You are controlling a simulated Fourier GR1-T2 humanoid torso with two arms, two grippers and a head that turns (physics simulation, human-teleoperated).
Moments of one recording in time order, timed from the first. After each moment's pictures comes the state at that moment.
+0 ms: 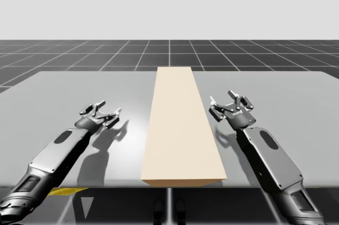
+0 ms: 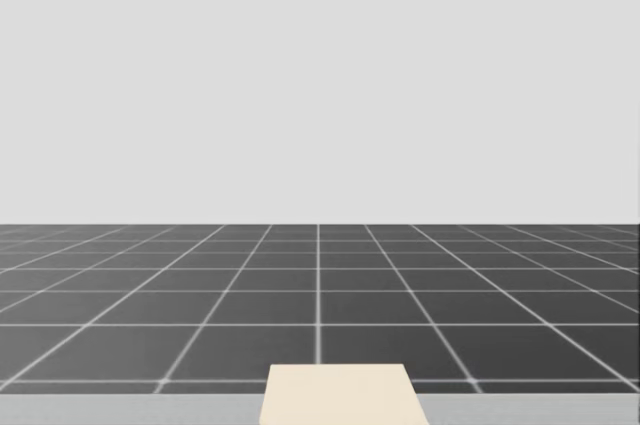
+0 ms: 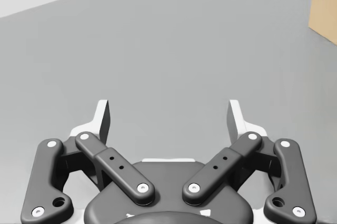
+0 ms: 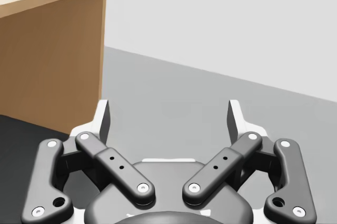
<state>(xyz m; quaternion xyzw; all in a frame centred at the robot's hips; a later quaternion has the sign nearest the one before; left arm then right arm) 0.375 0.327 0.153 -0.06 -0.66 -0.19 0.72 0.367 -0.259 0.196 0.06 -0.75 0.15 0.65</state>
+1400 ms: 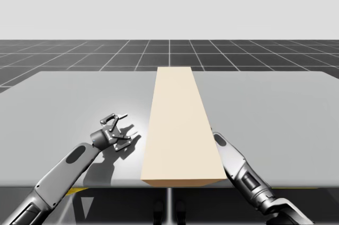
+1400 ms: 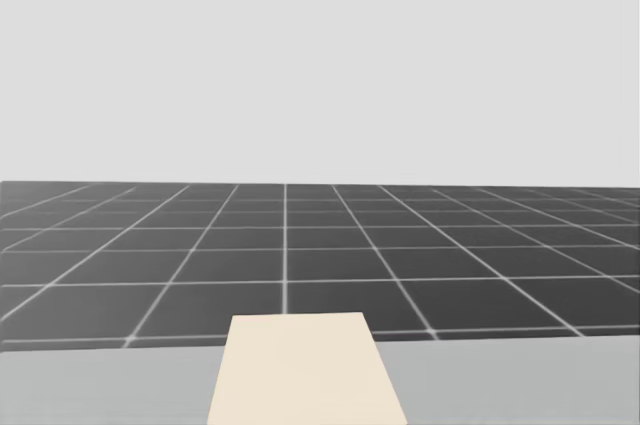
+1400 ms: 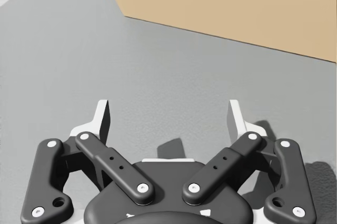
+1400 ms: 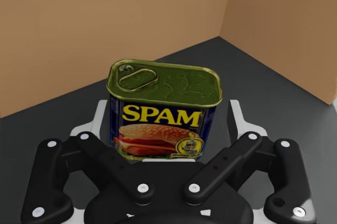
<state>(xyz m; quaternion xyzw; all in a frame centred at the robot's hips) 0.333 0.273 0.132 -0.13 -0.62 -0.42 0.65 0.371 -0.156 0.110 0.25 -0.63 0.35 0.65</state>
